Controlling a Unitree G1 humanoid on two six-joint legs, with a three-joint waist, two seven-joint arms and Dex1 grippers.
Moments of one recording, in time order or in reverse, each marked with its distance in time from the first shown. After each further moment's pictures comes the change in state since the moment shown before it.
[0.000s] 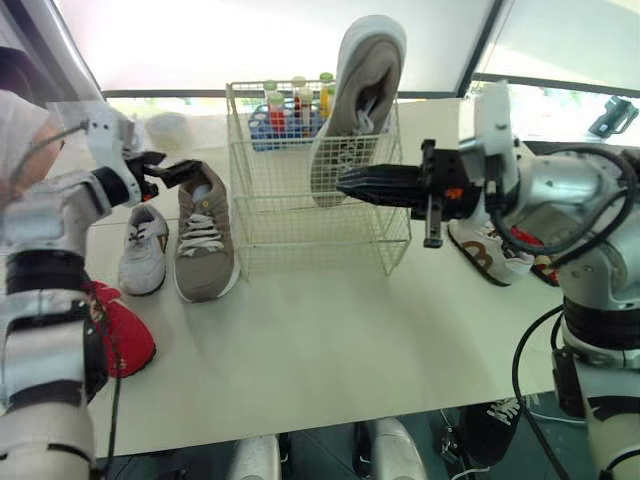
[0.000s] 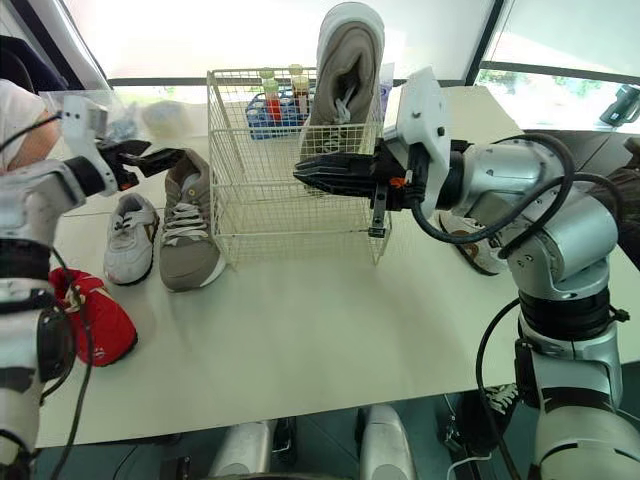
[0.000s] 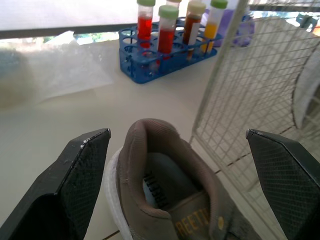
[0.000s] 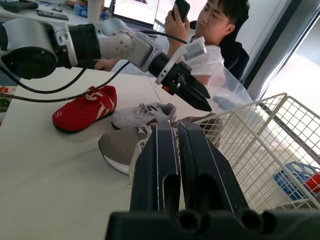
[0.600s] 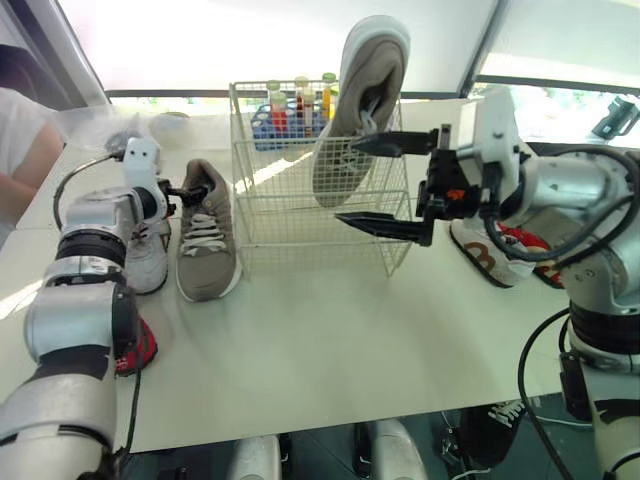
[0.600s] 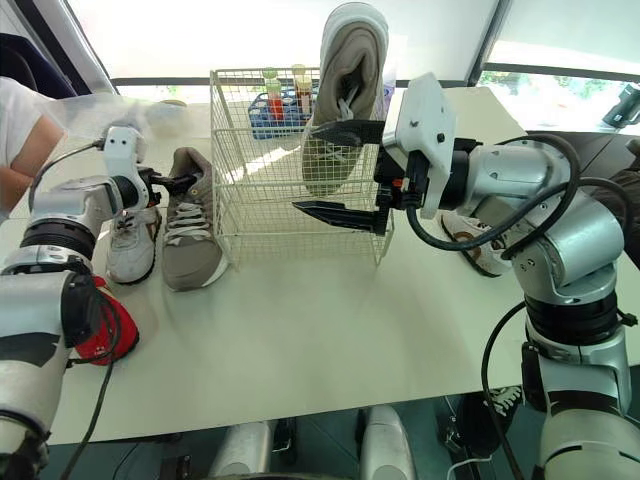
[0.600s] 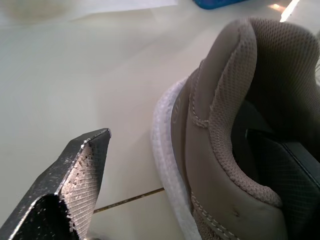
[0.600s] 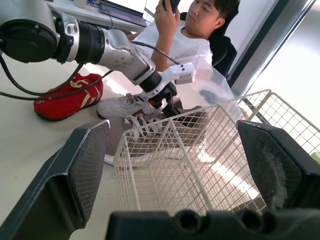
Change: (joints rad) left arm -0.173 -0.115 -0.021 0.440 0.207 -0.156 0.145; right arm 0.017 -0.030 0.000 -0.030 -0.053 -0.028 -0.025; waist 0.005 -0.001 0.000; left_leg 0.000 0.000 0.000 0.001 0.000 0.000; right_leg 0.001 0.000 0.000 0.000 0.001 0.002
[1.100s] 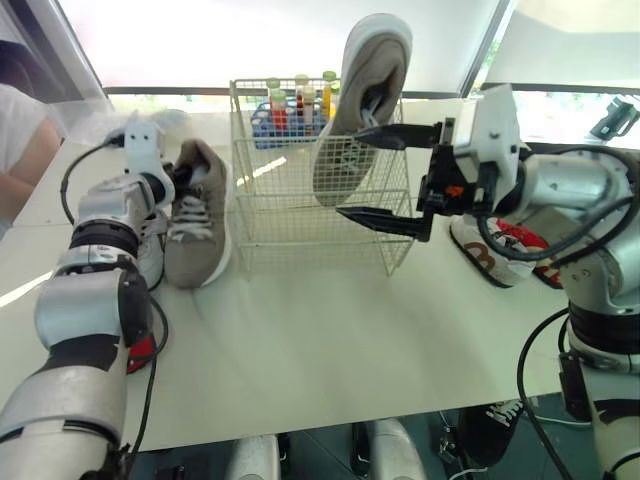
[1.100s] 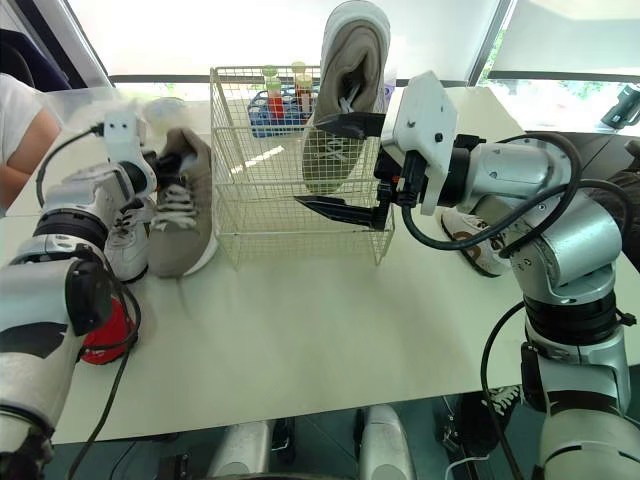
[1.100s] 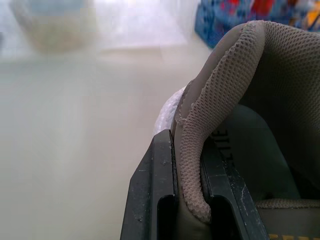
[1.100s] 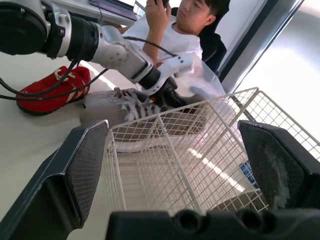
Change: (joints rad) left arm -0.096 -0.034 0.109 0.016 -0.017 -0.101 0.170; right arm 0.000 0.003 0.005 0.002 -0.045 -0.026 -0.012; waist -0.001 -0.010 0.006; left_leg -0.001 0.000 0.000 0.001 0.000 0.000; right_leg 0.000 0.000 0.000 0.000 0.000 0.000
